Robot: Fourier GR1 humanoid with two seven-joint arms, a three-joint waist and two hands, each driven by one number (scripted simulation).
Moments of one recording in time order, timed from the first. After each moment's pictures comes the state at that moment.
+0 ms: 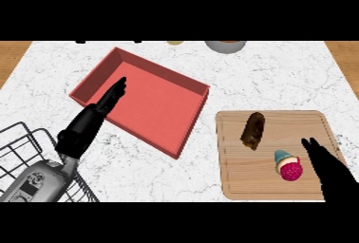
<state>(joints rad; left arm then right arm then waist) -0.29 0.49 -0.42 -1.56 0.22 0.13 0.05 0.22 -0.57 0.39 -2.26 0.72 0.11 0.90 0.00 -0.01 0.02</state>
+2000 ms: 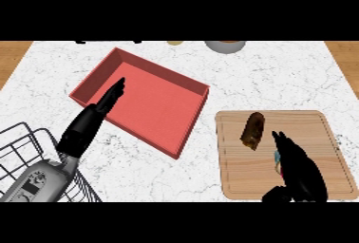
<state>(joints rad) -0.29 0.48 -0.42 -1.53 0.19 0.13 0.03 0.07 -0.35 0.36 -1.73 0.84 0.10 0.73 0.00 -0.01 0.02</state>
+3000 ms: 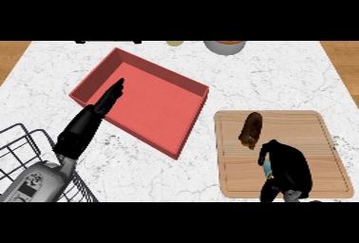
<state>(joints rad) -0.28 0.49 -0.41 -1.56 0.19 0.12 0.05 0.00 -0.30 0.38 -1.60 0.99 0.06 0.66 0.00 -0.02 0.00</state>
